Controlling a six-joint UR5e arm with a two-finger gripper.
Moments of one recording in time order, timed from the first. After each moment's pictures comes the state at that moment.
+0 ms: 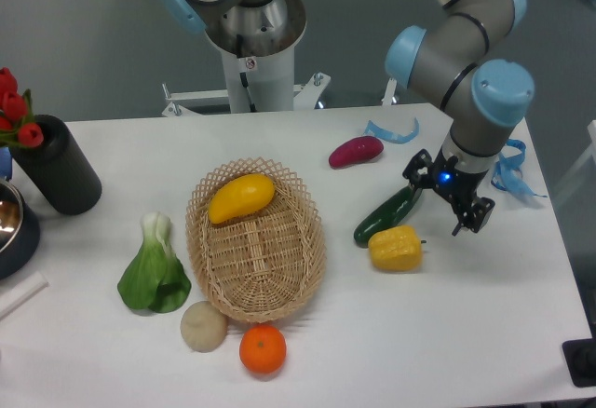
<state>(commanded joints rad) 2.78 -2.01 -1.66 -0.97 1.43 1.58</state>
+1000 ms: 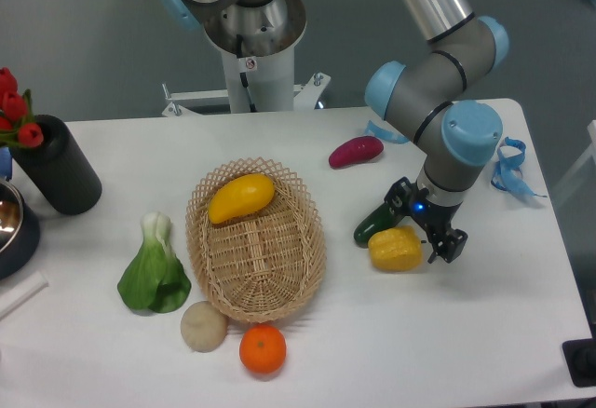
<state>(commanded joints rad) 2.70 -2.07 -1.67 -0.95 1.52 1.63</state>
